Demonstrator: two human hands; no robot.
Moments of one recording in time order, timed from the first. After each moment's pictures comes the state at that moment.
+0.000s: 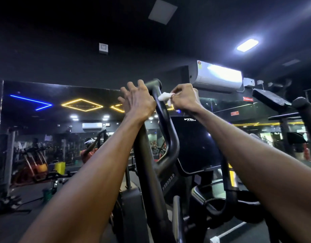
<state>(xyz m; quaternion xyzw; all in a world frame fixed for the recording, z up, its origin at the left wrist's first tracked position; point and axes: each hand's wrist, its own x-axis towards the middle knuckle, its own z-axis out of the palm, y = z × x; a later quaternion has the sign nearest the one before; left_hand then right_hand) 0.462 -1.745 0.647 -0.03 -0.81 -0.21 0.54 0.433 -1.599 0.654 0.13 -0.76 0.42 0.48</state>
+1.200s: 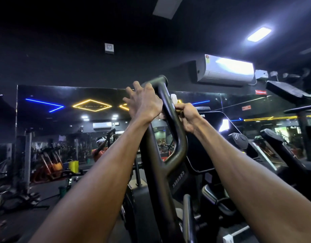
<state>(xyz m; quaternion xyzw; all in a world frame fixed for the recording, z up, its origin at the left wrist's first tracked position) 0.450 -1.746 0.643 -0.02 -0.81 -0.17 0.56 0.373 -1.616 0.618 0.28 -0.51 0.81 0.06</state>
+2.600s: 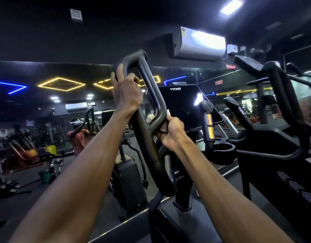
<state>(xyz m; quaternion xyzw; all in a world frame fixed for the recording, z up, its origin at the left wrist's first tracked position) 0.477 -1.761 0.584 -0.13 -0.79 -0.23 0.55 0.469 -1.644 0.482 0.10 -0.37 0.92 0.11</state>
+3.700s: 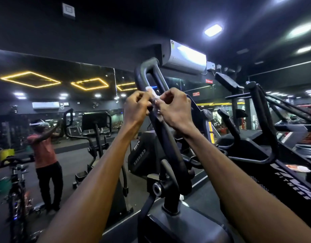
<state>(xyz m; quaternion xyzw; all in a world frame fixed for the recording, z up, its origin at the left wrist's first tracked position) 0.506 -1.822 0.544 -0.33 -0.62 -0.64 0.31 0.558 -1.709 0.535 0.07 -0.72 0.42 0.55</state>
